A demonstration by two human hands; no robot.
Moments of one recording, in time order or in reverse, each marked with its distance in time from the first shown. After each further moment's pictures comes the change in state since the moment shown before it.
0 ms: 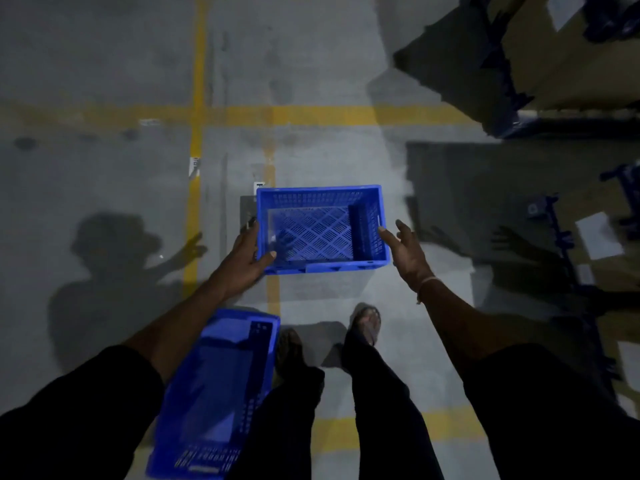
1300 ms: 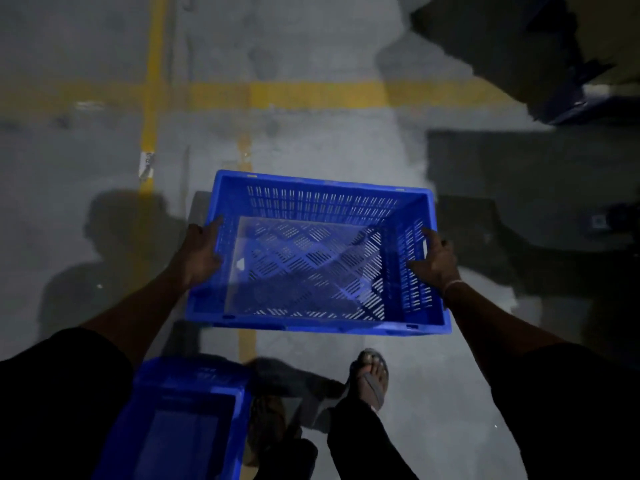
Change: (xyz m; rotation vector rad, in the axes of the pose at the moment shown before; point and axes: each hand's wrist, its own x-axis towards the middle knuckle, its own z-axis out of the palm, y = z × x) left_hand 0.280 -0.154 0.035 0.500 0.085 -0.097; right_hand 0.271 0.116 -0.006 -0.451 0.064 0.016
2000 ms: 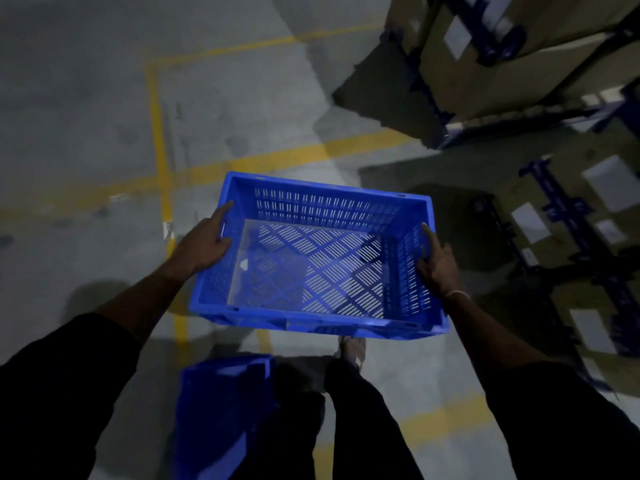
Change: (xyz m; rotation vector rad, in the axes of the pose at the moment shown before) left_hand -0.211 0.181 -0.278 -0.021 0.031 0.361; right_hand -0.315 -0.042 -0.232 0.133 0.228 -0.029
